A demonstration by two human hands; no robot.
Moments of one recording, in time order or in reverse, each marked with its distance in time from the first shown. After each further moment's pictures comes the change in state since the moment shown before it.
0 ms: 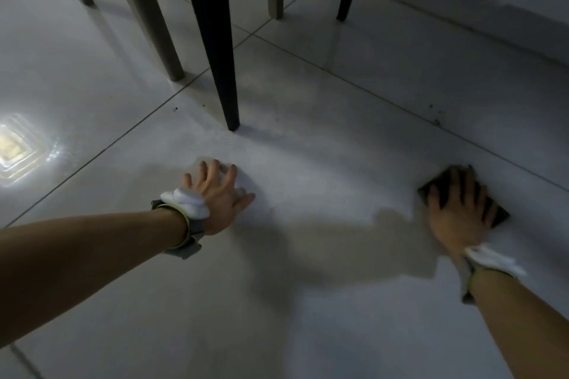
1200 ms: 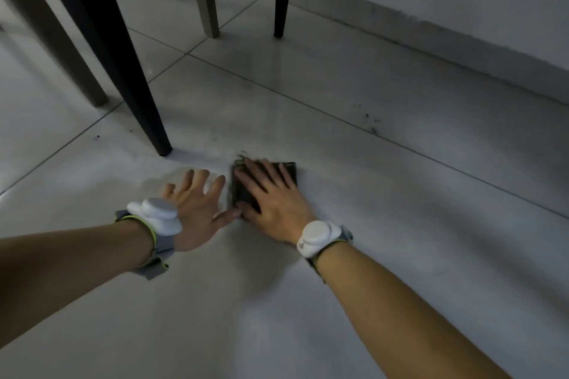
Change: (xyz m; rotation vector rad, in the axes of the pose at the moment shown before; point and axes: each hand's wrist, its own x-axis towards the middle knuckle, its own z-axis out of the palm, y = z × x) left_hand 0.029 0.070 -0.034 0.061 0.016 0.153; right_hand -0.017 -0.181 0.029 0.050 -0.136 -0.935
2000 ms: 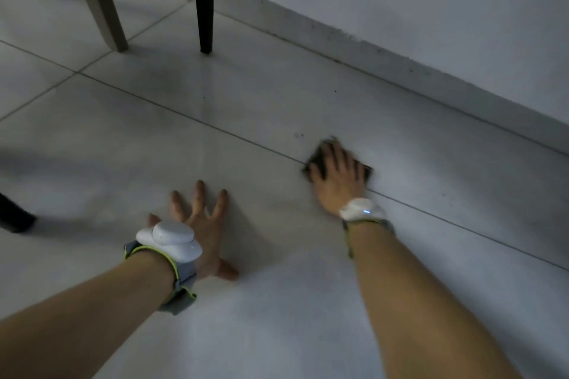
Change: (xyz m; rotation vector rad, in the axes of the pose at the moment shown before) left_hand 0.130 0.108 -0.015 -0.165 -0.279 0.025; right_hand -0.008 0.250 -0.055 -0.177 0.062 0.754
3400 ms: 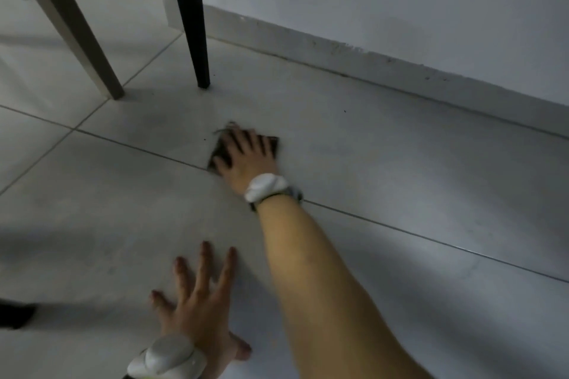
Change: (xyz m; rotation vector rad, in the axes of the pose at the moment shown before) left_hand 0.003 0.005 0.015 -0.034 0.040 -0.002; right_hand 0.112 -0.178 -0.004 0.146 -0.134 -0.316
